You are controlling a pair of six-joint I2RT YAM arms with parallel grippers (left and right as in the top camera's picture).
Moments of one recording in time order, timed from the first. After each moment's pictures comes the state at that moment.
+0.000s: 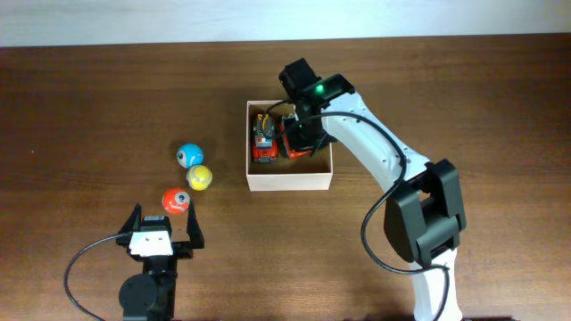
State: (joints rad) left arm -0.03 0.01 0.01 -0.08 -0.08 0.02; right arm 0.50 2.18 1.91 -1.10 -0.02 0.30
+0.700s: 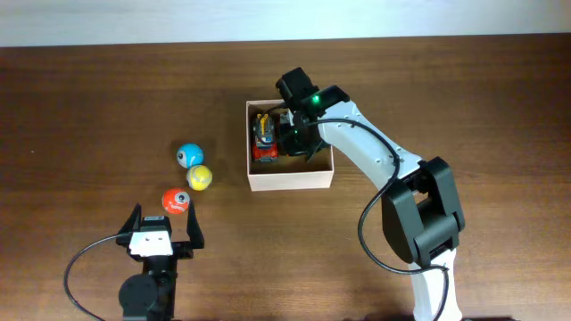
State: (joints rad) left arm -0.03 0.01 0.01 -0.08 -0.08 0.02; right arm 0.51 2.18 1.81 -0.95 -0.07 0.31
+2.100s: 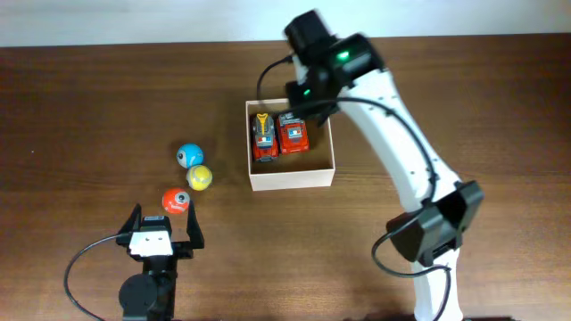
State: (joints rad) left arm -0.03 0.01 0.01 -0.08 -0.08 0.02; right arm 0.47 2.17 2.38 -1.42 0.01 0.25
